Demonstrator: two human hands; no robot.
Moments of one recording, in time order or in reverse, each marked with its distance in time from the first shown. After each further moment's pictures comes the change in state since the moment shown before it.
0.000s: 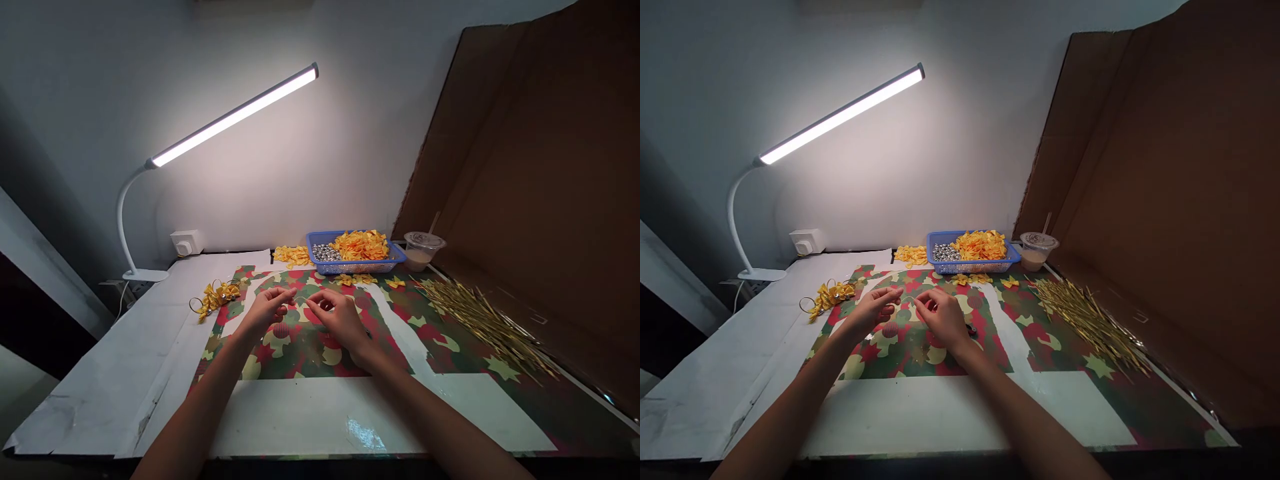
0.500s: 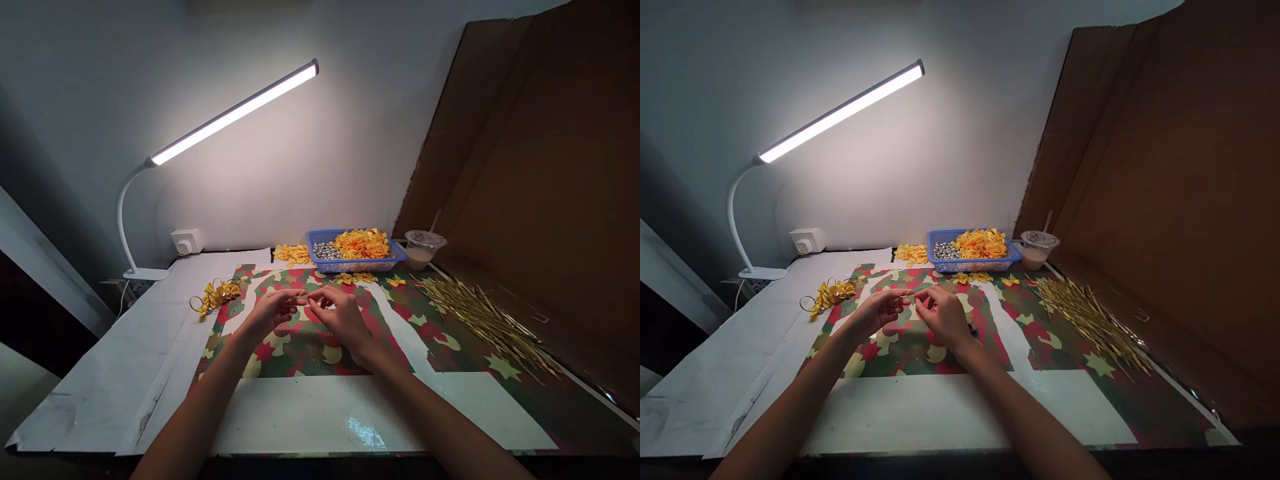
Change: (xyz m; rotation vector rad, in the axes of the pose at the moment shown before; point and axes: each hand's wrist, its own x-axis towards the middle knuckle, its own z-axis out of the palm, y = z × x) left_hand 0.005 -0.006 0.001 -0.033 -0.079 -0.026; right_hand -0.001 -0.005 -0.004 -0.037 0.011 -0.053
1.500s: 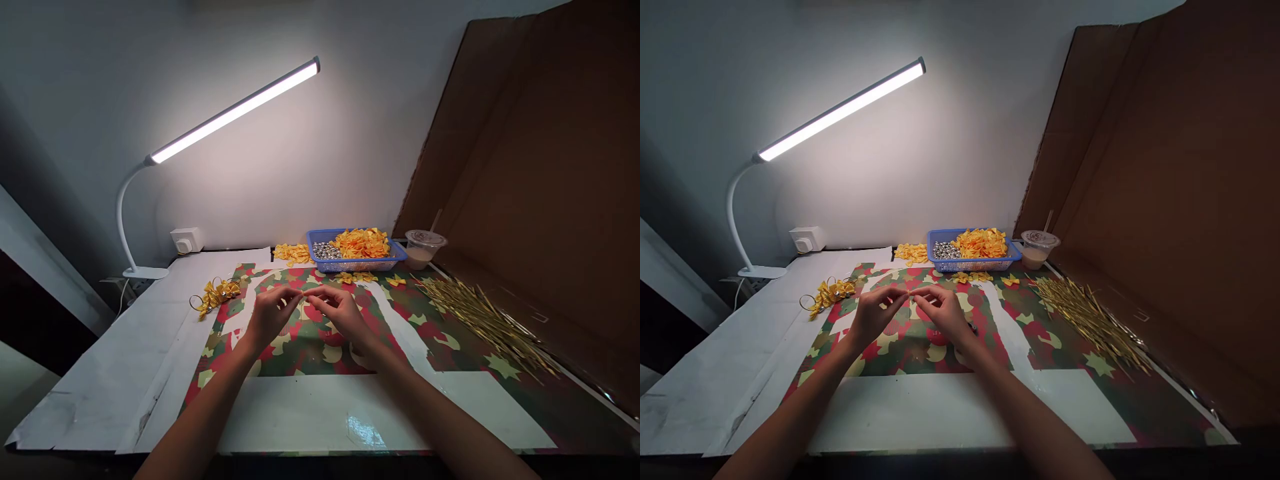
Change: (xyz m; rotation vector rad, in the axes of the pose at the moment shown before) left_hand -0.006 -0.009 0.005 0.538 0.212 0.589; right_hand 0.005 0.002 -0.002 0.360 -0.105 0.202
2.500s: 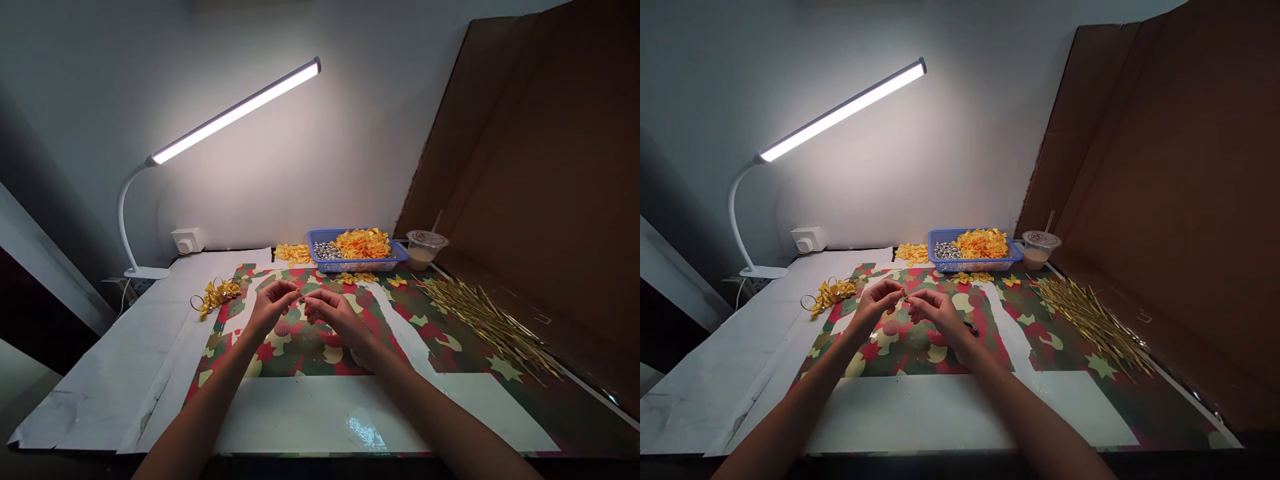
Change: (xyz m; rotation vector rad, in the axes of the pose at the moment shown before) left_hand 0.005 0.013 -0.001 -0.424 -0.007 -0.262; right_hand -0.010 -0.016 0.004 0.355 -0.137 0.211
